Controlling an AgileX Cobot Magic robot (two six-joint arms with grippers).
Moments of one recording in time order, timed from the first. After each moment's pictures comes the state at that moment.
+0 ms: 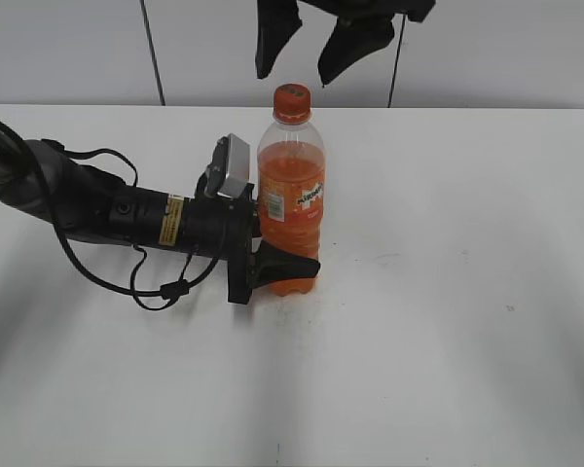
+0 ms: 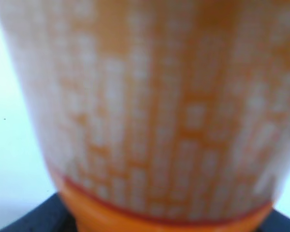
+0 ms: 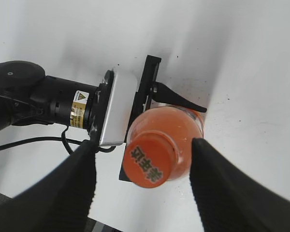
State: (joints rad) left arm -0.32 2.35 -1.27 1.48 -1.10 -0.64; right arm 0.64 1.95 -1.97 0.14 1.23 0.32
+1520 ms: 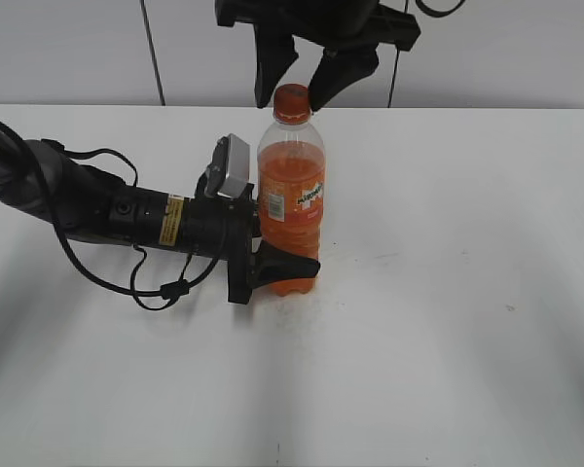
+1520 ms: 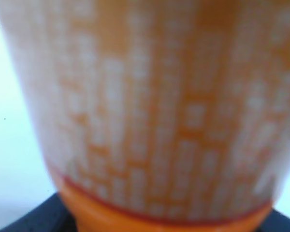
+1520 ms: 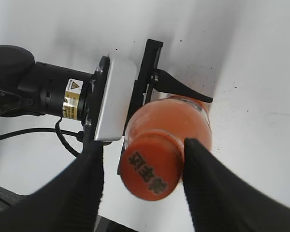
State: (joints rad) left arm -0.32 2.35 -1.27 1.48 -1.10 -0.64; right arm 0.64 1.98 -1.94 0.16 1.23 0.31
